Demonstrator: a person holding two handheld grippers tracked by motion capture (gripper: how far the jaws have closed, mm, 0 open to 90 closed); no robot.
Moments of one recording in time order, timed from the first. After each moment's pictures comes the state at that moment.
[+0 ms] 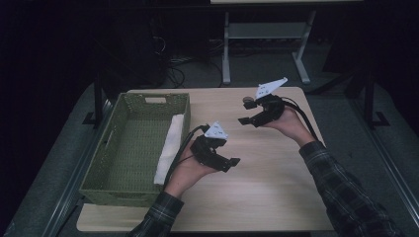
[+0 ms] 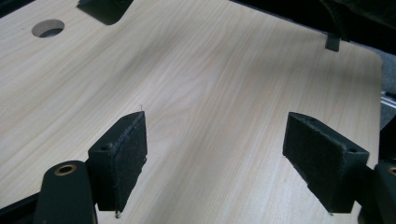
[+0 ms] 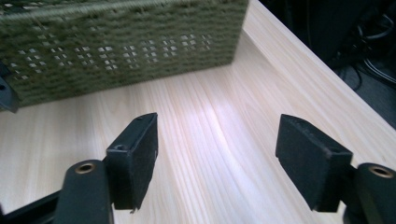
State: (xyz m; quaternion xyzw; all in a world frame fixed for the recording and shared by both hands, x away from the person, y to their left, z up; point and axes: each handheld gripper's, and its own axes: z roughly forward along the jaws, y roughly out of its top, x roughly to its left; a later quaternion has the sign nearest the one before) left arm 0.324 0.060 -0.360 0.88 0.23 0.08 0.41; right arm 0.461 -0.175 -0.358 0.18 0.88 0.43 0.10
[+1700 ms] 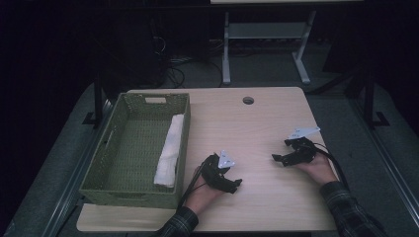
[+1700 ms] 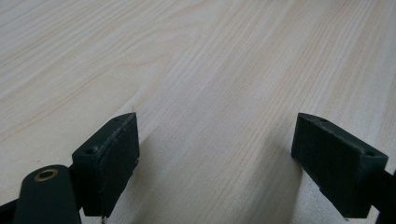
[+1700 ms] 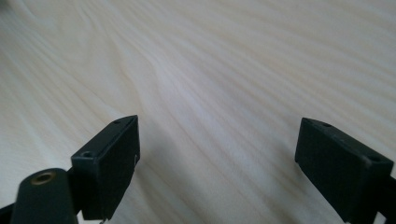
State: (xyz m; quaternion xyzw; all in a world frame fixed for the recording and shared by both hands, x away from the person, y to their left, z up) left arm 0.314 0.041 -0.478 0.88 0.27 0.12 0.37; right arm 0.386 -0.272 -0.480 0.37 0.85 0.35 0.13
